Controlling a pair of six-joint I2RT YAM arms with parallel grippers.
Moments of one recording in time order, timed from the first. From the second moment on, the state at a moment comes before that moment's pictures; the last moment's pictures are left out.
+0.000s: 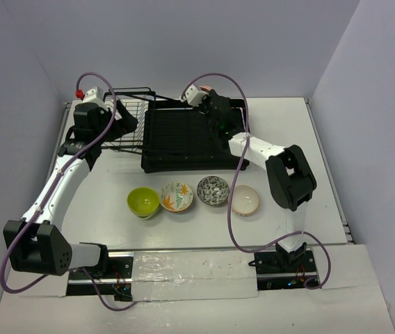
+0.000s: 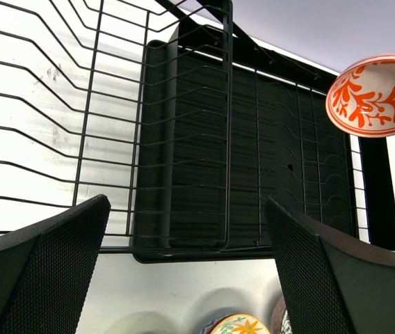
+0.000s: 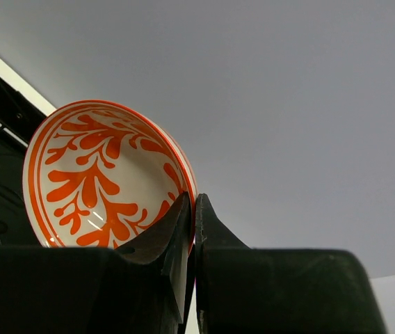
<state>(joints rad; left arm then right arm) -0.14 1.31 1.14 -0.26 0.06 -0.50 0.53 1.94 1.41 0.53 0.33 -0.89</state>
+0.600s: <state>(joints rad) -0.11 1.32 1.15 -0.26 0.10 -0.52 0.52 1.97 1.35 0.69 0.17 -0.94</state>
